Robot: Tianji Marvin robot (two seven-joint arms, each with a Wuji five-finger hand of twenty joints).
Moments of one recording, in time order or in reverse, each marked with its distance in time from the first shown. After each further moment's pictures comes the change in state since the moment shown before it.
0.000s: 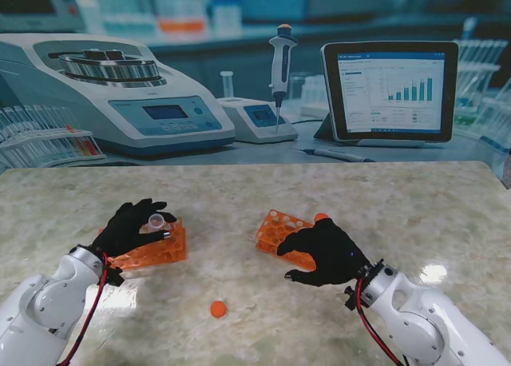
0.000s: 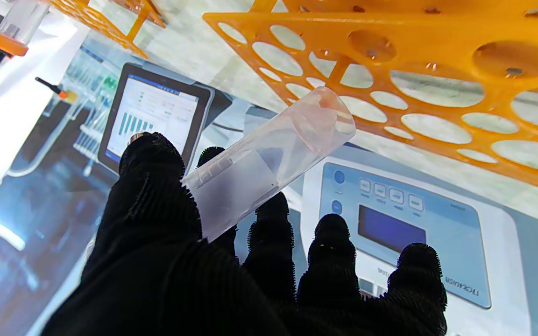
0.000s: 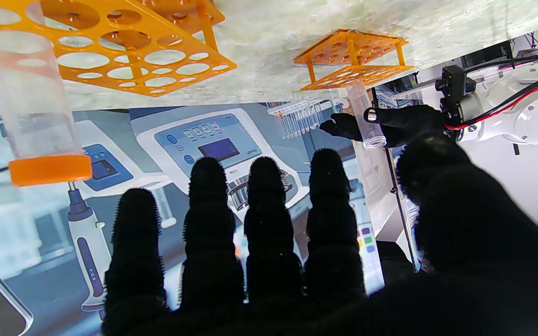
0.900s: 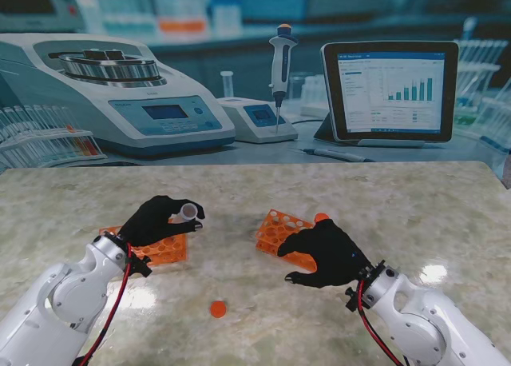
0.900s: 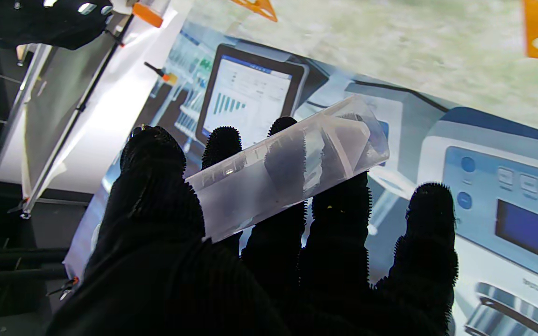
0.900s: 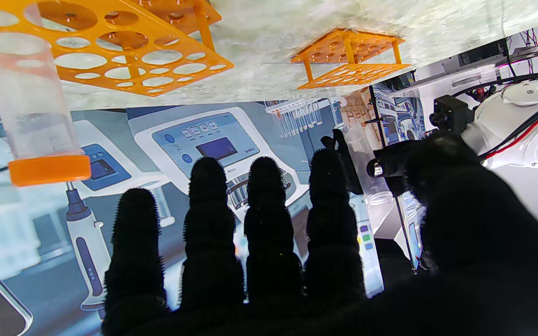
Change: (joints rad) left arm -0.013 -0.007 0.099 -0.149 -0.066 -0.067 0.016; right arm -0.008 0.000 0.008 -0.001 0.004 -0.013 -0.005; left_hand 0.025 -0.028 -0.019 0.003 0.065 0.066 0.218 0.370 0.429 0.122 0.365 0.614 0.546 0.127 0.401 0.406 0.277 0.121 0.359 0.010; right_hand -0.019 0.001 -0.025 0.000 0.000 0.000 0.000 0.000 0.000 0.000 0.000 0.000 0.000 0.000 0.000 0.000 0.000 0.000 0.000 0.000
